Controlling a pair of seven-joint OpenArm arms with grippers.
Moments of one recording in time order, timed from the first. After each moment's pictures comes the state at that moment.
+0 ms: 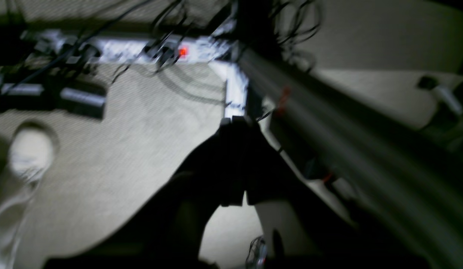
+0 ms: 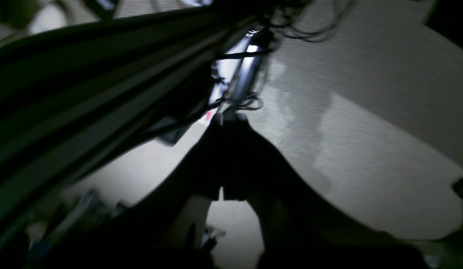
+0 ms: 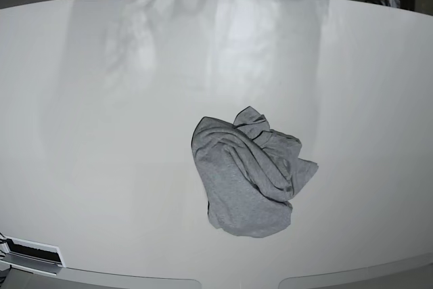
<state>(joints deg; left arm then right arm) 9.4 -8.3 -1.4 22.5 -9.0 -18.2 12.5 -7.3 2.7 -7.1 26.1 -9.4 21.1 -18.3</state>
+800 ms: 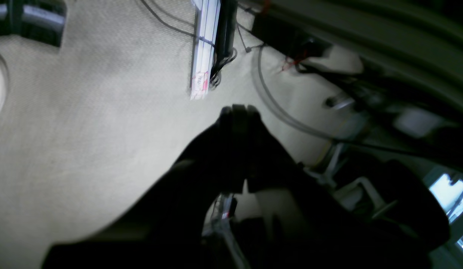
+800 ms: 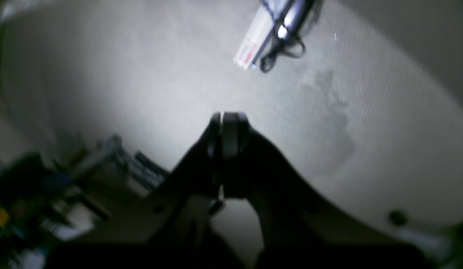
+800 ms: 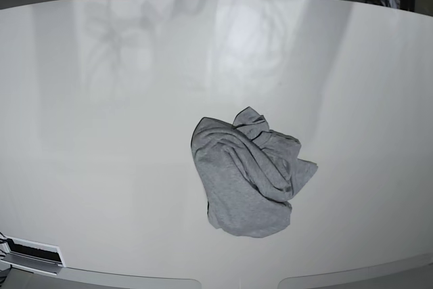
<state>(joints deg) 47.3 -23.6 -11.4 75.1 -46.1 -30.1 40.7 -54.1 17.9 -7.2 93.5 7.9 29.8 -40.3</state>
